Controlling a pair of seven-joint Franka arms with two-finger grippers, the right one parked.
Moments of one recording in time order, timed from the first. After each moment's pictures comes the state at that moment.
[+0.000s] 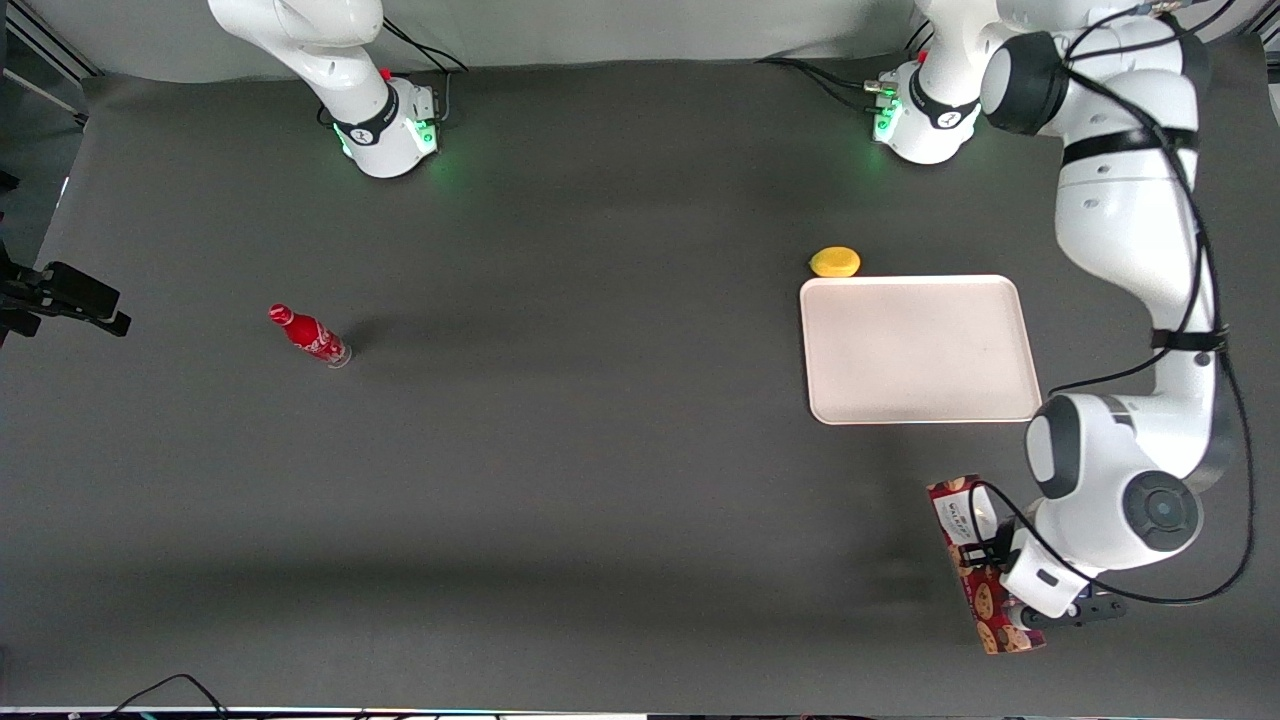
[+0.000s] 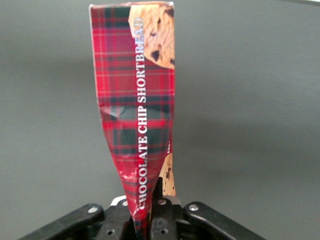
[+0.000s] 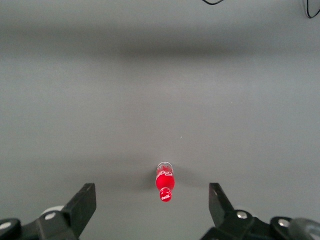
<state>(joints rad) -0.07 0.92 0.00 -1.09 -0.04 2.08 -0.19</state>
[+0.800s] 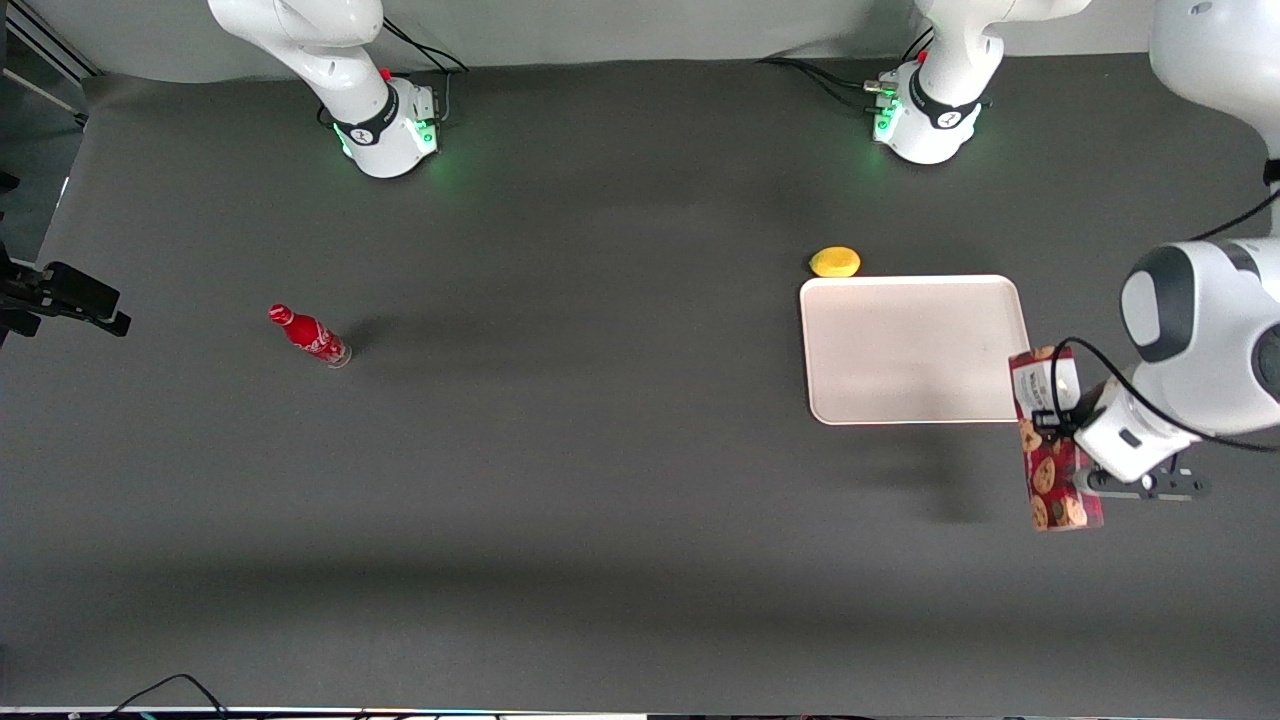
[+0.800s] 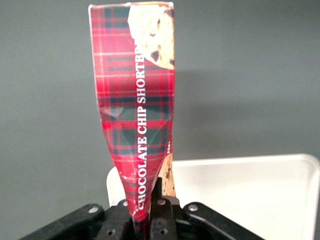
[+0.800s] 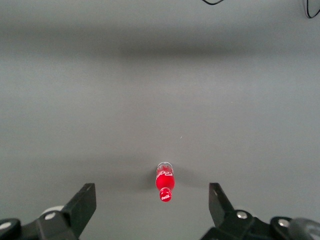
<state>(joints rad) -0.03 0.36 0.05 -1.75 0.00 2.05 0.07</state>
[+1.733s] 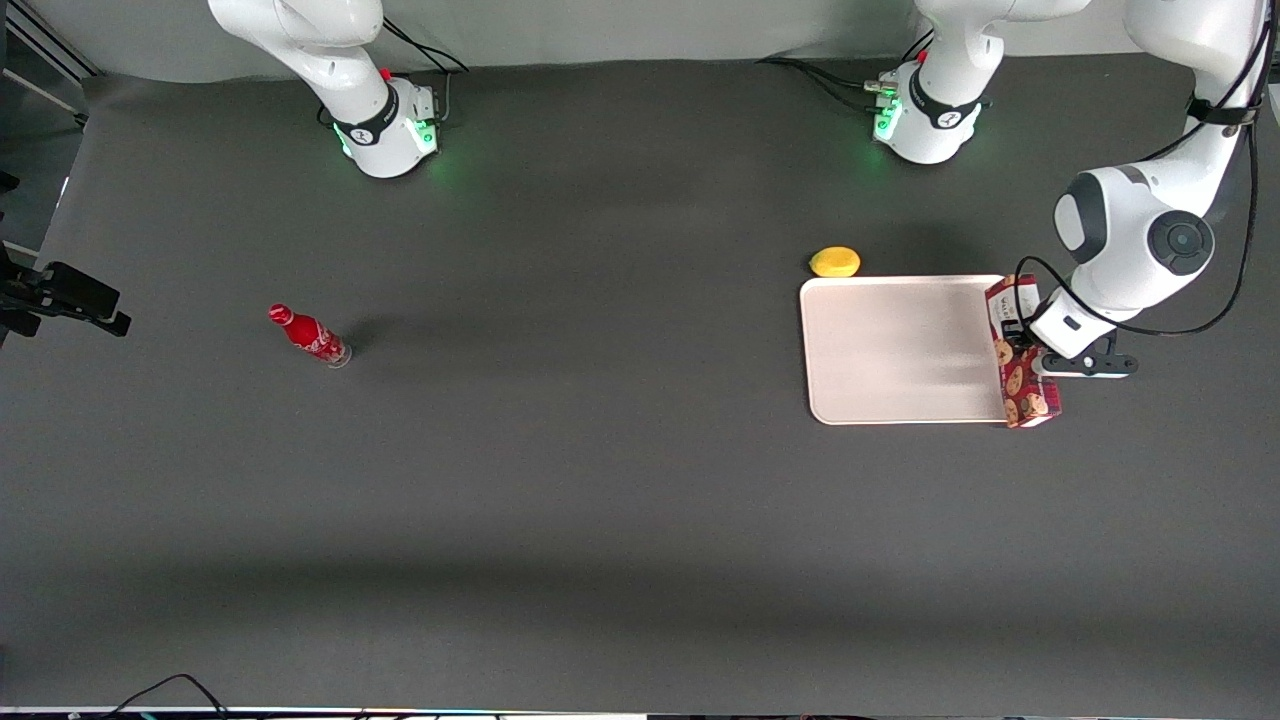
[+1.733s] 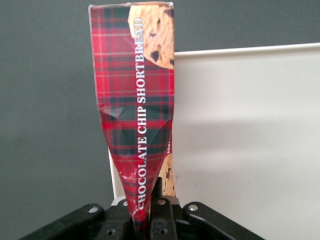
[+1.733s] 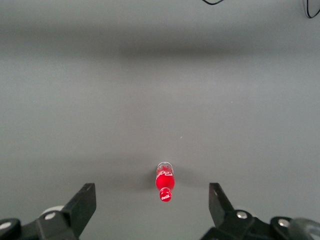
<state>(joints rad) -0.02 0.15 0.15 -2.47 0.00 2.59 0.17</state>
